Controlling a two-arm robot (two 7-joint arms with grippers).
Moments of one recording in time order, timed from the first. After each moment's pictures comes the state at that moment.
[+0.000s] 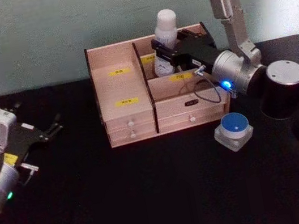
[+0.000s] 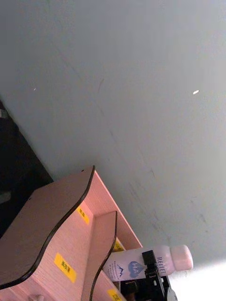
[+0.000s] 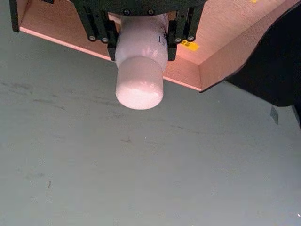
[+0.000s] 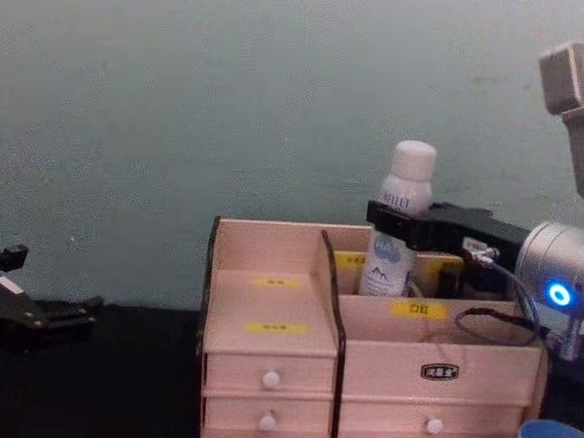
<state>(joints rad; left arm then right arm) -0.20 0.60 0.45 -1.41 -0.25 -0.12 0.03 0.63 0.16 -0.35 -0.92 0.32 -0.08 0.44</state>
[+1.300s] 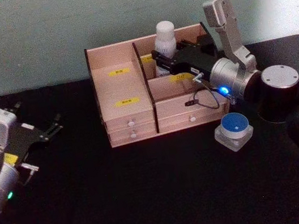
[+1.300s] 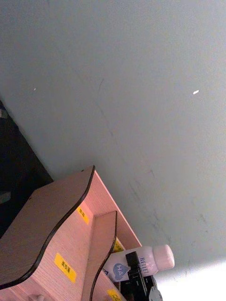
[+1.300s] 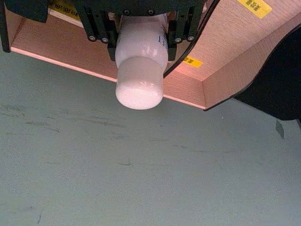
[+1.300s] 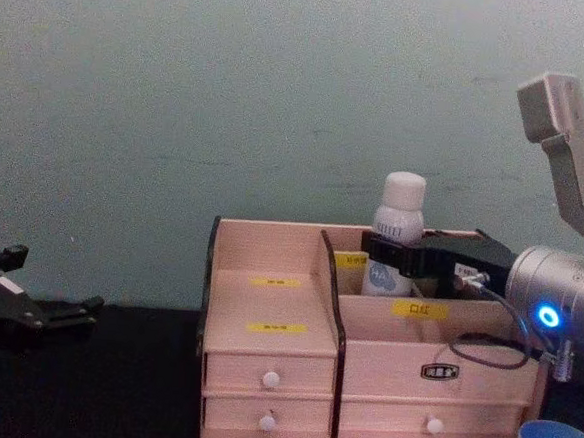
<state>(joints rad) -0.20 0.60 0.45 -1.41 -0.25 -0.12 0.03 0.65 0.13 -0.35 -0.84 0.28 -0.07 0.44</state>
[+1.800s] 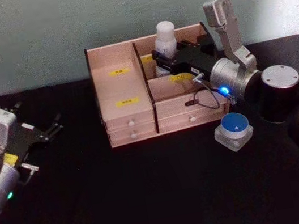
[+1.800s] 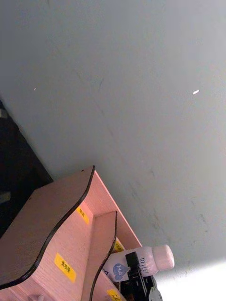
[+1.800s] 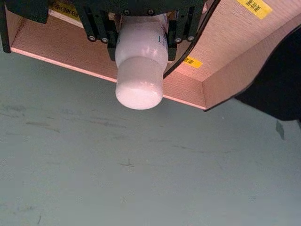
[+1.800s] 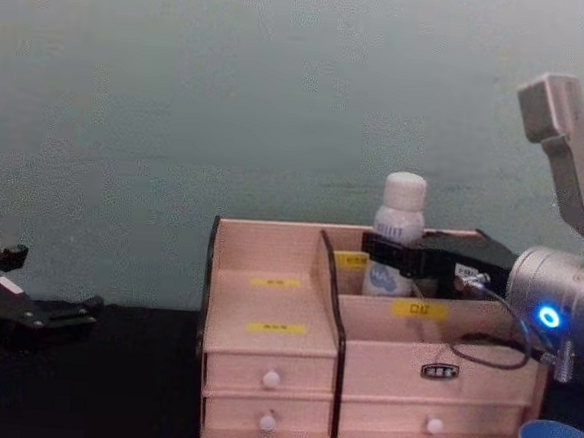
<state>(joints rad) -0.20 0.60 0.45 -1.41 -0.25 -0.12 0.03 0.65 0.13 -0.35 -0.84 0.28 -0.07 0.44</state>
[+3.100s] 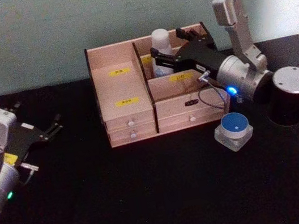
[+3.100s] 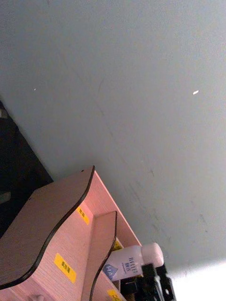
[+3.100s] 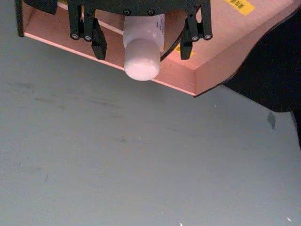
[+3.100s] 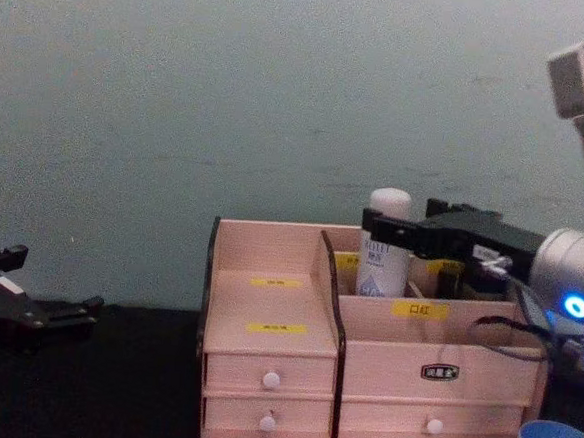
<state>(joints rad) -0.20 0.60 0.45 -1.41 -0.25 -0.12 0.03 0.55 0.18 -0.34 -1.04 0.28 -0.07 0.43</state>
